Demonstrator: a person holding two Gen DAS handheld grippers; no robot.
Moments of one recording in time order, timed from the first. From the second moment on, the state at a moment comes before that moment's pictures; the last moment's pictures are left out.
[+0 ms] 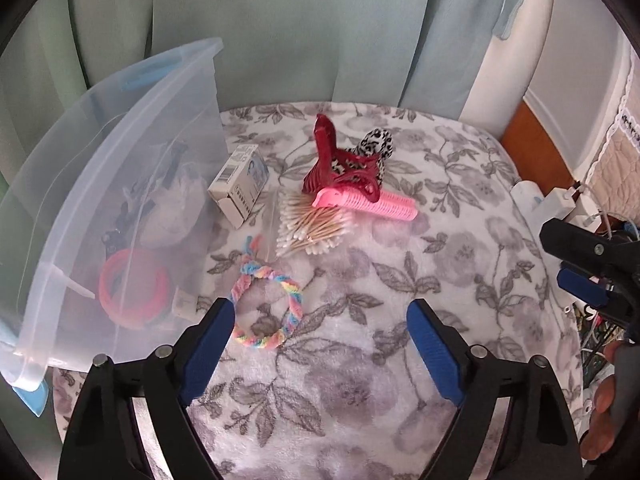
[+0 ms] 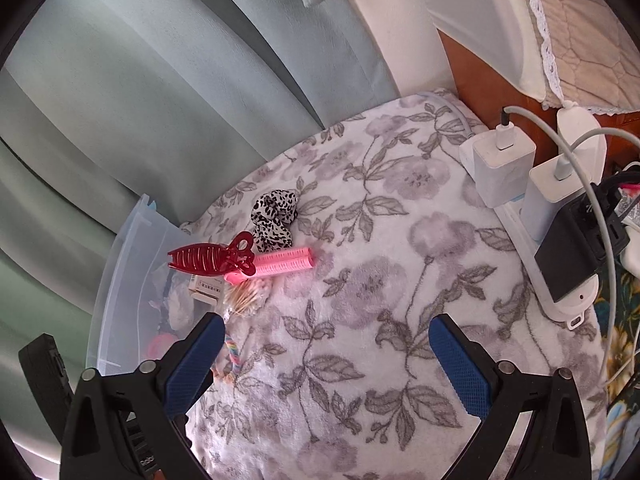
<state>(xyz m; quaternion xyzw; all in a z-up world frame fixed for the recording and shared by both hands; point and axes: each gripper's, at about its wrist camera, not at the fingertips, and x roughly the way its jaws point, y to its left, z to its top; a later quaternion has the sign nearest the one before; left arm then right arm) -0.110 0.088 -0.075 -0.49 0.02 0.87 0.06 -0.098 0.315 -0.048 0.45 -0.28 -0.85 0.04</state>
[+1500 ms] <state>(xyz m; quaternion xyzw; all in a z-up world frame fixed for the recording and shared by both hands) -0.156 0.060 -0.138 -0.55 0.02 0.83 0.02 -0.210 0.242 -0.081 0.45 -0.25 -0.83 0.20</state>
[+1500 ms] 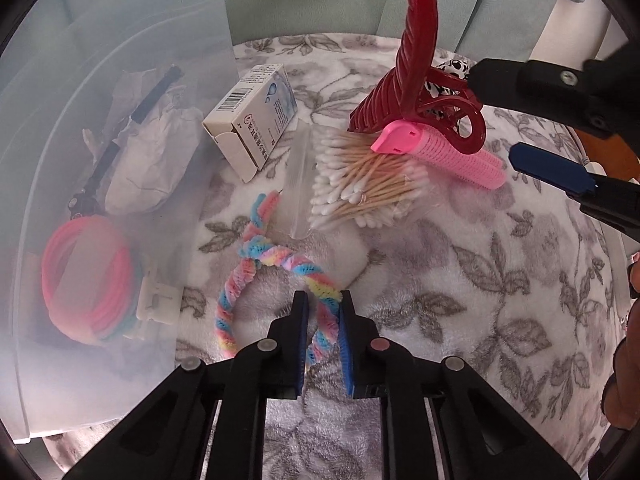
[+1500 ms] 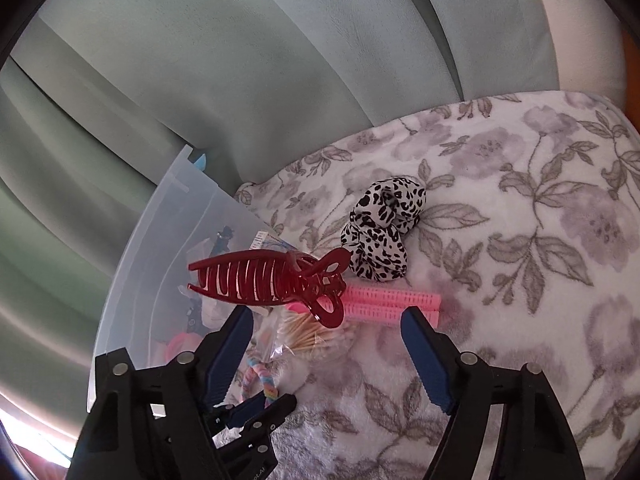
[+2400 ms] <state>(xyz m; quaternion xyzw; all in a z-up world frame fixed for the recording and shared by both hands) -0.167 0.045 -0.133 -0.56 0.02 0.83 0.03 -0.234 0.236 -0.092 0.45 -0.26 -0.83 0.22</state>
